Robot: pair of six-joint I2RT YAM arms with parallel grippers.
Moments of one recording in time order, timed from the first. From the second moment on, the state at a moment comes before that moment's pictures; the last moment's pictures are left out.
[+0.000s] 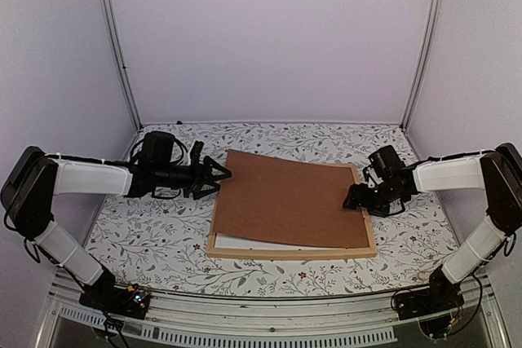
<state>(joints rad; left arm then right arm) -0.49 1.53 0.75 0.22 0.63 -0.89 0.43 1.57 0.77 -0.28 -0.15 0.59</state>
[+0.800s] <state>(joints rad) -0.49 1.48 0.72 0.49 0.64 -1.03 0.42 1.57 0.77 -0.27 -0.18 0.62</state>
